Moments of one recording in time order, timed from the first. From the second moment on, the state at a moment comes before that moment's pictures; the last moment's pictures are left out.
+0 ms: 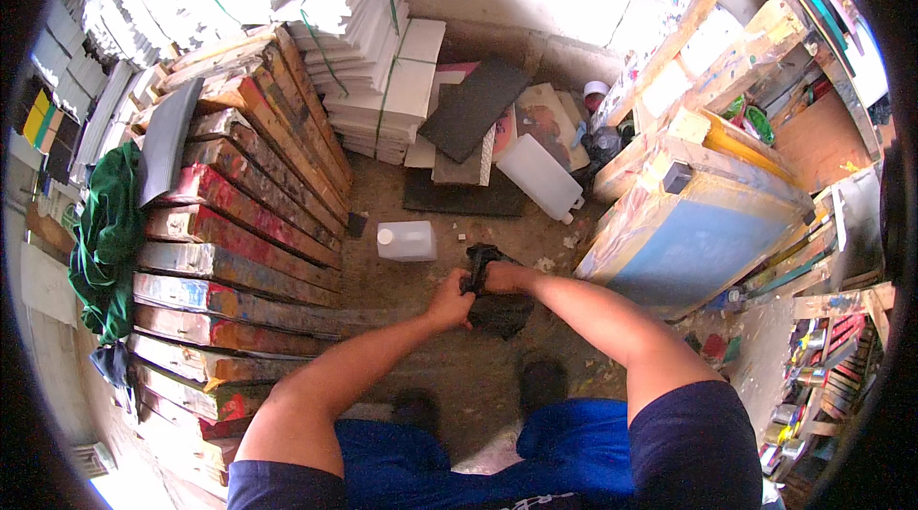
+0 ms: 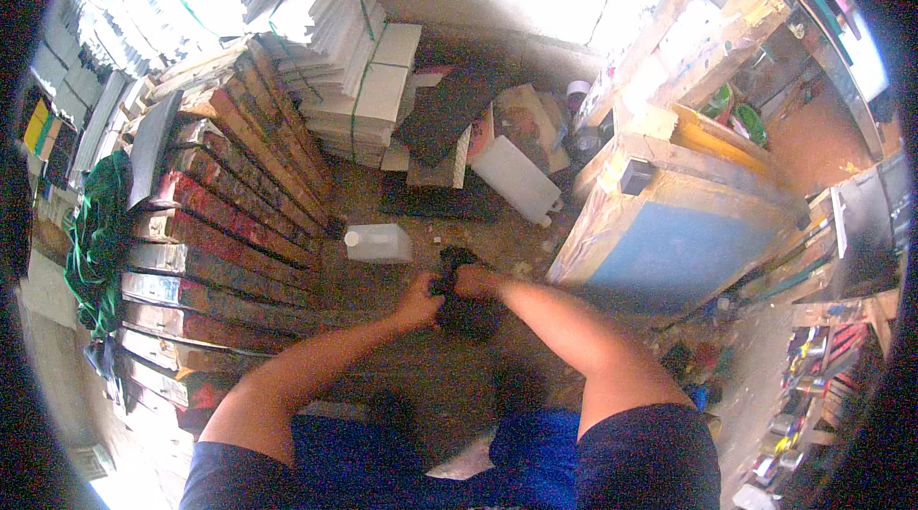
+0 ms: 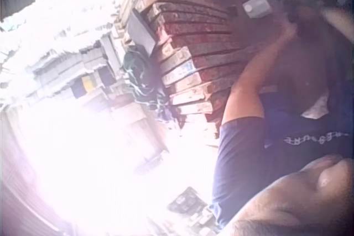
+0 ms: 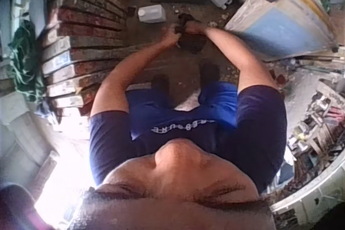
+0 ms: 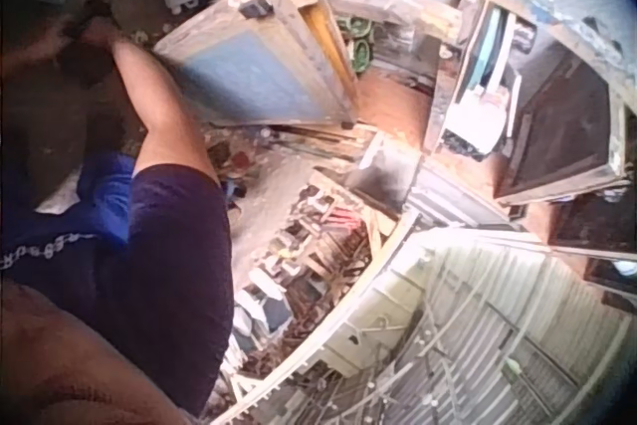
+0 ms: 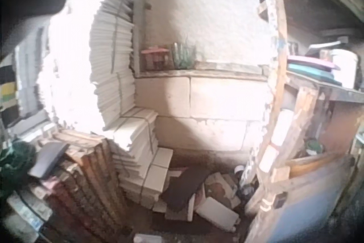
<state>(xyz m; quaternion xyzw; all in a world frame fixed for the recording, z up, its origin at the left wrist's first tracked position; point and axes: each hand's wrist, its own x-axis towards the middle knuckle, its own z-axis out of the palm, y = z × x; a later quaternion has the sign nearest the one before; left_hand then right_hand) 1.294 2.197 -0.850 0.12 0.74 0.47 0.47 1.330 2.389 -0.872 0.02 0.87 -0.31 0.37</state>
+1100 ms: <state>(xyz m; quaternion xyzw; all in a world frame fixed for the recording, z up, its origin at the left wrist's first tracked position) 1.284 2.249 -0.772 0.30 0.79 0.53 0.10 1.334 2.419 -0.741 0.23 0.91 -0.32 -0.14</state>
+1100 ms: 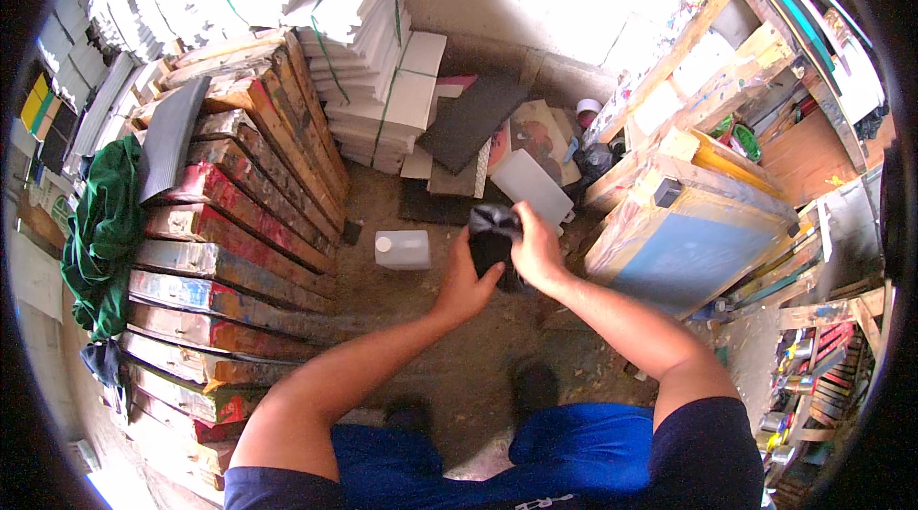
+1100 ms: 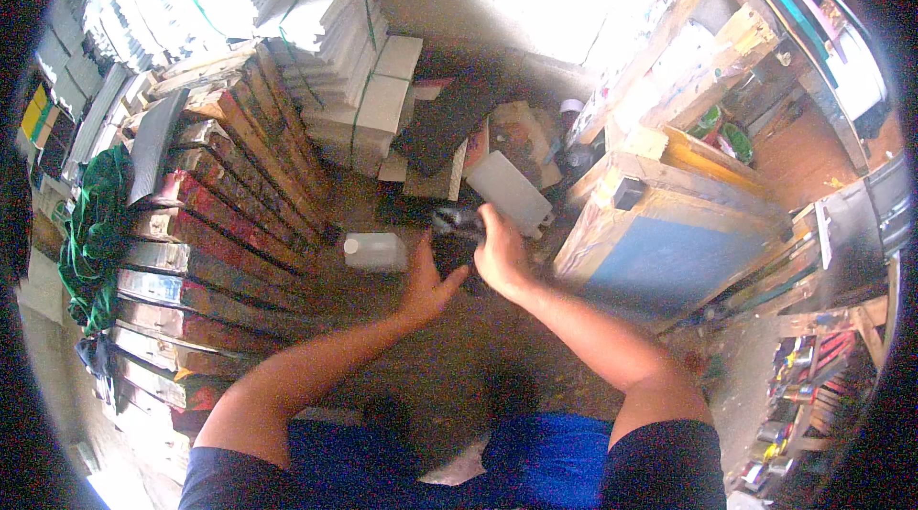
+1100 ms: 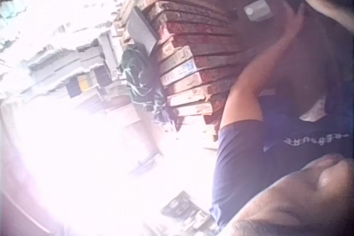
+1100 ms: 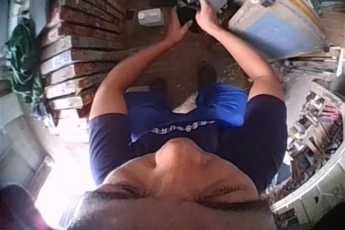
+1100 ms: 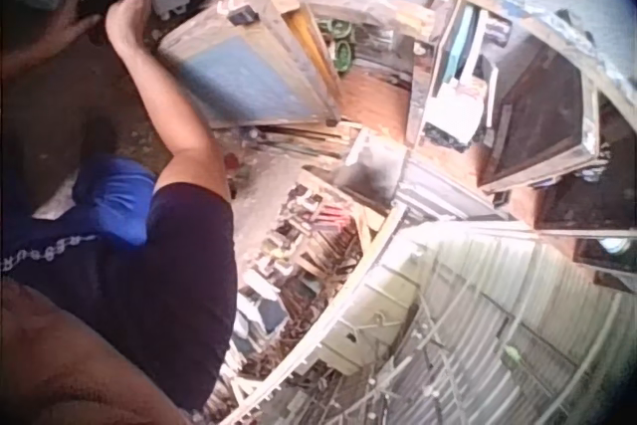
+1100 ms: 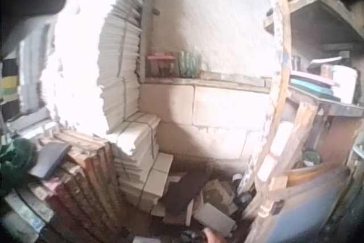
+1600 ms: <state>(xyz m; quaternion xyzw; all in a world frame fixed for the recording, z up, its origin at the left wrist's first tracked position) 1.107 2.181 -0.697 0.38 0.84 0.17 0.34 1.187 2.547 -0.725 0.59 0.46 -0.53 -0.39</state>
